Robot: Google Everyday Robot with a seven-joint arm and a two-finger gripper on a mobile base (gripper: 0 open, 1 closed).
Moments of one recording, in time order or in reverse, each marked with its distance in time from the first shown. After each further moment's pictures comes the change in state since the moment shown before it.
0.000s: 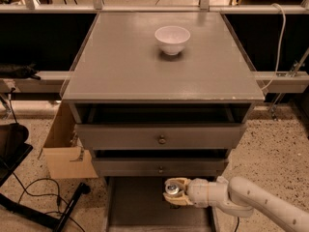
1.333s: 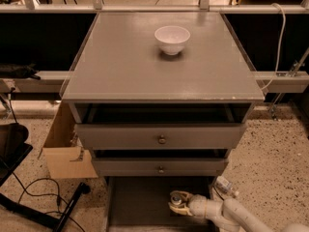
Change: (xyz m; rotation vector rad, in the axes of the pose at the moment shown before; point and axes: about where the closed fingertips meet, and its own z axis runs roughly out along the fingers) arm 0.198 -0.047 0.033 0.067 -0.129 0.021
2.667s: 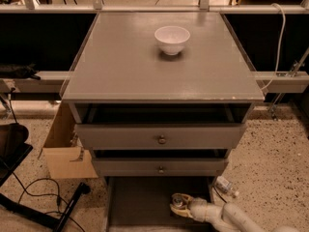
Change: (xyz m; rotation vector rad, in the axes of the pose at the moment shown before) arm 0.039 -0.010 -0.003 0.040 -0.011 0.065
